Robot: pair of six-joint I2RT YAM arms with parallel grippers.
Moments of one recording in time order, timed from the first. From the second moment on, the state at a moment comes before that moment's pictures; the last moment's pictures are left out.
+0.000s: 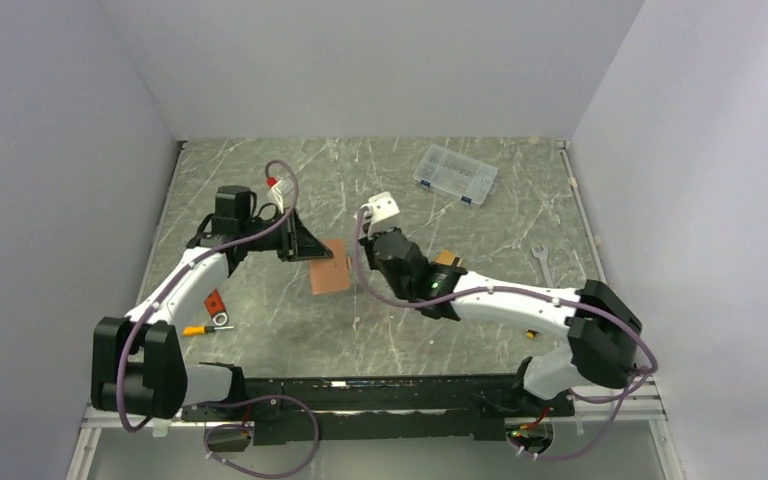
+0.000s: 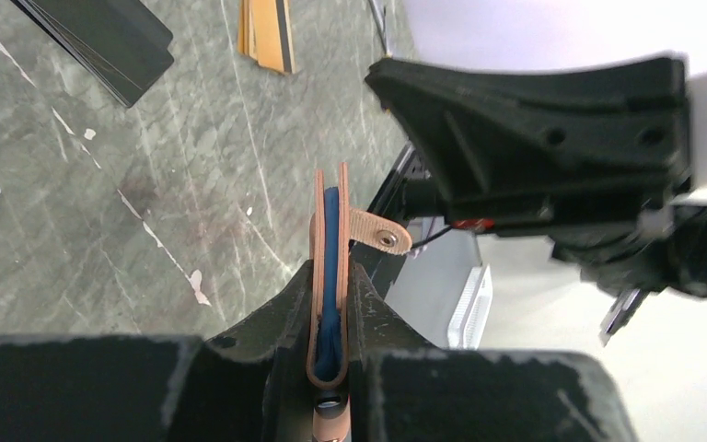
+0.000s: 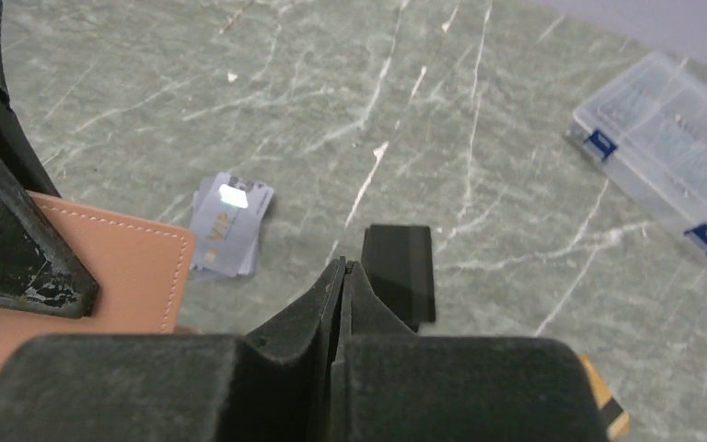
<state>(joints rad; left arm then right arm) -0.12 1.26 0.82 -0.19 1.06 -0.52 1.08 1.49 0.95 0.25 0.65 0.10</state>
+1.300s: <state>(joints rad) -0.35 1.48 0.82 -0.06 1.03 -0.41 0.87 1.34 0.85 -0.14 0.03 0.40</state>
